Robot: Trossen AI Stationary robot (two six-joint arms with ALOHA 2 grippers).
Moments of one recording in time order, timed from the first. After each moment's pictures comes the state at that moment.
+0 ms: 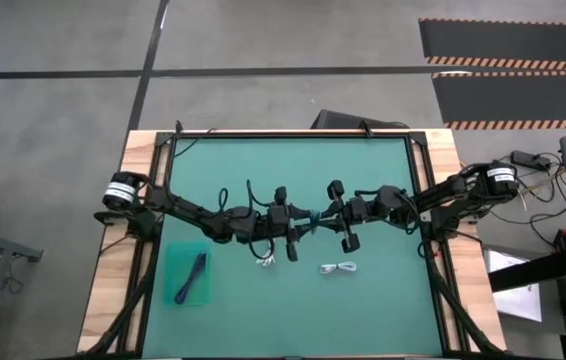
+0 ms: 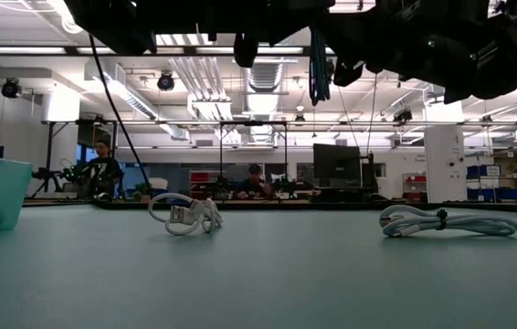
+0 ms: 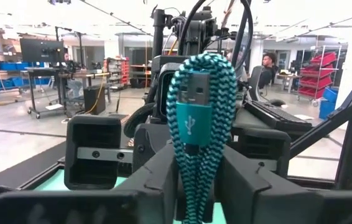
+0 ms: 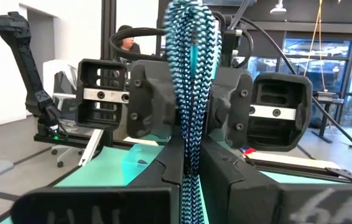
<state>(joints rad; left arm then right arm) -0.18 1.77 0.95 1.01 -0.33 0.01 -0.02 1.52 0.41 1.34 -0.27 -0.04</state>
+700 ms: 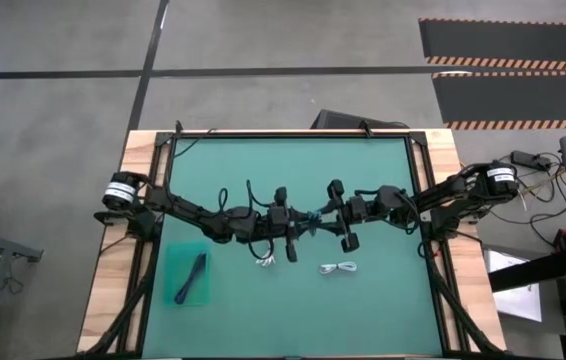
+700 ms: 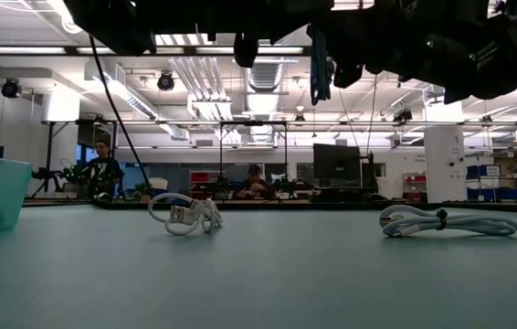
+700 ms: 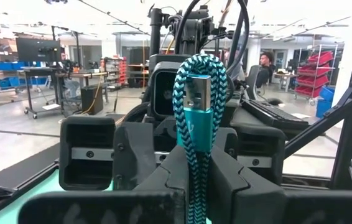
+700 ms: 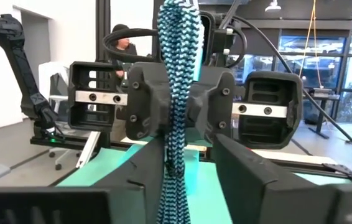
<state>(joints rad) -0.18 1.77 0.95 1.01 -0.32 0.01 -0.02 1.52 0.41 1.33 -0.26 -0.02</state>
